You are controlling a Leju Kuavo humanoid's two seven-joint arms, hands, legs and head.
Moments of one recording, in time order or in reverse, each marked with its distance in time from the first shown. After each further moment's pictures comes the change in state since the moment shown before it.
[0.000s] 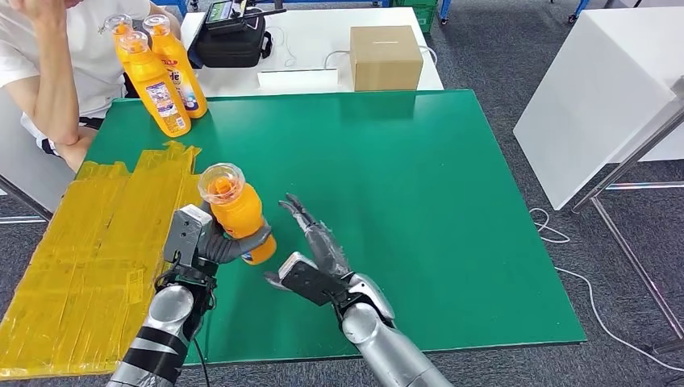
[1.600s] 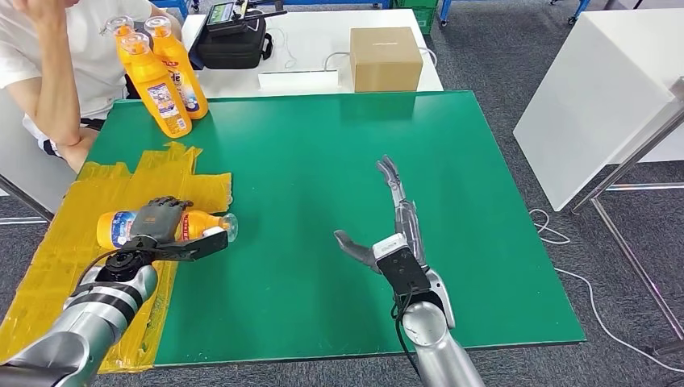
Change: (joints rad) left arm -0.361 0.232 -0.014 0.744 -1.162 0.179 0.328; right arm 0.163 -0.098 -0.187 -0.441 -0.054 -0.032 0.022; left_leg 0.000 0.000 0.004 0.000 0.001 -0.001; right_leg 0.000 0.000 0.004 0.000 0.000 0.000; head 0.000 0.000
